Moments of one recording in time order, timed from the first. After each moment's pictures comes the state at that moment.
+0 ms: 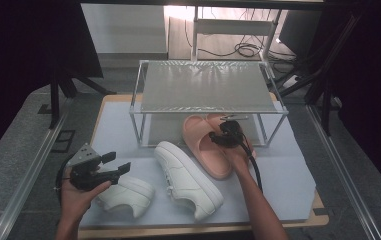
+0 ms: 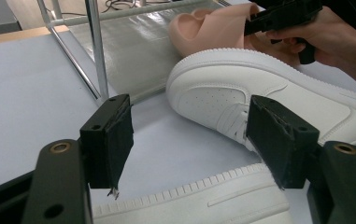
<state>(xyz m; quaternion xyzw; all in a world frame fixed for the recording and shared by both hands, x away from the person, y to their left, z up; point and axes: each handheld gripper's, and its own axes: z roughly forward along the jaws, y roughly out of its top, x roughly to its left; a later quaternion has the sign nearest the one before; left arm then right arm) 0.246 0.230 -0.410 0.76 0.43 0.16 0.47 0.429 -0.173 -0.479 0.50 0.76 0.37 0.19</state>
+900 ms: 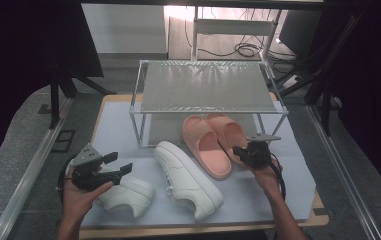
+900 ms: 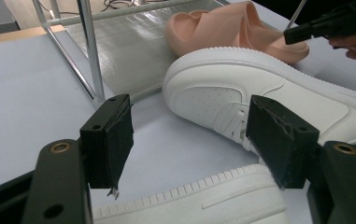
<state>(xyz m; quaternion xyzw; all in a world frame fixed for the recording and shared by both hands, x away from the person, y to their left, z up) 0.246 0.226 -0.411 0.76 0.42 0.16 0.47 0.347 -0.250 -0.471 0.44 0.79 0.40 0.16</state>
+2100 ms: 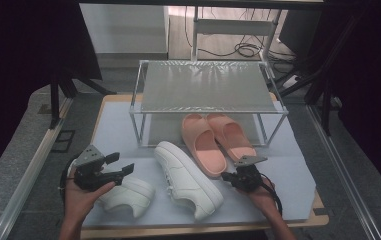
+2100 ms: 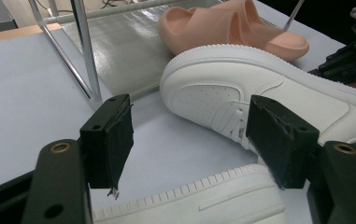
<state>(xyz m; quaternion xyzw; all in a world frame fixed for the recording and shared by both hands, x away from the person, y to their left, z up) 0.246 0.222 -0.412 0.76 0.42 0.16 0.46 0.308 -0.222 -0.506 0.36 0.84 0.39 0.09</state>
